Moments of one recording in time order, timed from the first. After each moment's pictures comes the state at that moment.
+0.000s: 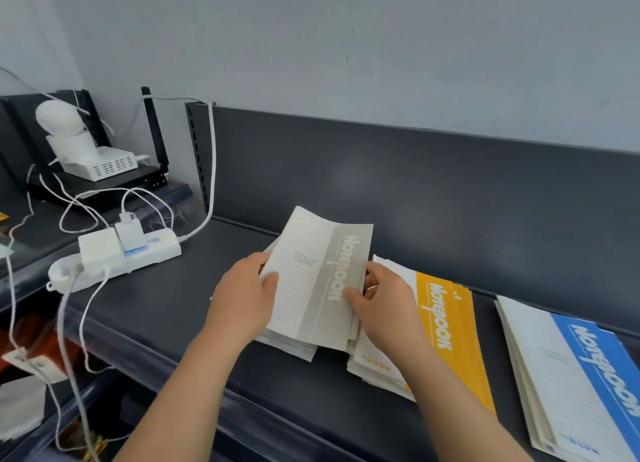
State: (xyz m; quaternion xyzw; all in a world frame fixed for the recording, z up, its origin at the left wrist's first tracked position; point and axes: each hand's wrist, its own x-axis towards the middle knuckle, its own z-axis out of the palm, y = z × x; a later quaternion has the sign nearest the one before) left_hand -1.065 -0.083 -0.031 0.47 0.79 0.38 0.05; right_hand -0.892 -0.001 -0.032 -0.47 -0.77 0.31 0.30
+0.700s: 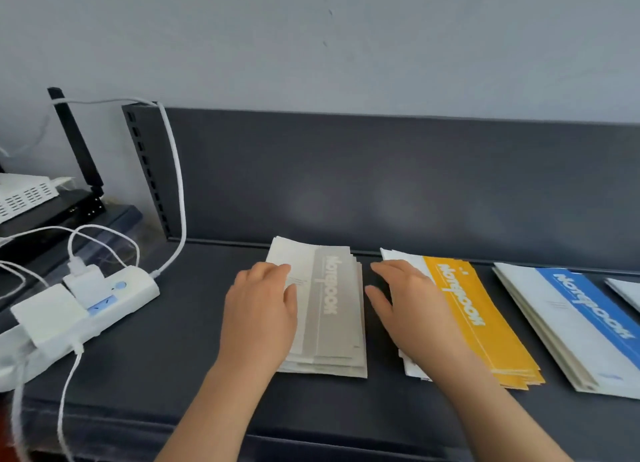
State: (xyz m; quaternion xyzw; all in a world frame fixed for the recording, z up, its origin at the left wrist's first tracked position) left_hand -1.114 -0.071 -0.033 0.61 0.73 0.30 -0.03; right_hand -0.930 -0.030 -0.022 -0.55 -0.79 0.06 0.27
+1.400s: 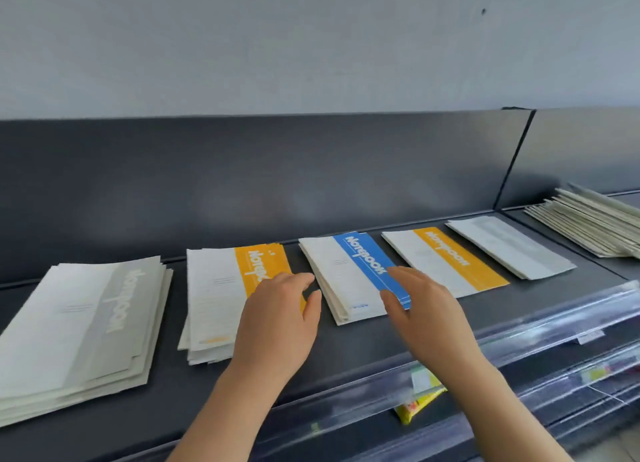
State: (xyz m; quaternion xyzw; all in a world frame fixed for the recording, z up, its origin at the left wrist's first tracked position) left_hand -0.870 -0.082 -0.027 0.77 0.55 0.33 0.08; right_hand -0.685 -0.115 -0.026 -0.71 -0.64 0.01 0.30
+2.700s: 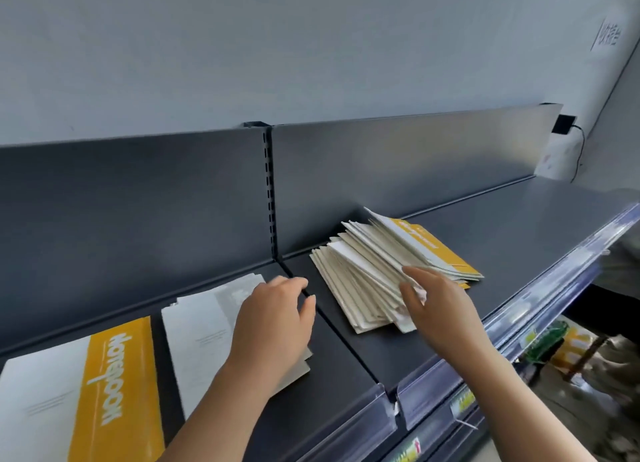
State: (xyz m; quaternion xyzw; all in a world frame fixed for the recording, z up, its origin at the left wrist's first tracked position) left_hand -0.339 0.024 -0.032 0.84 0.45 0.28 0.11; right_hand -0.139 -0.066 -0.029 -0.81 -0.50 -0.03 0.31
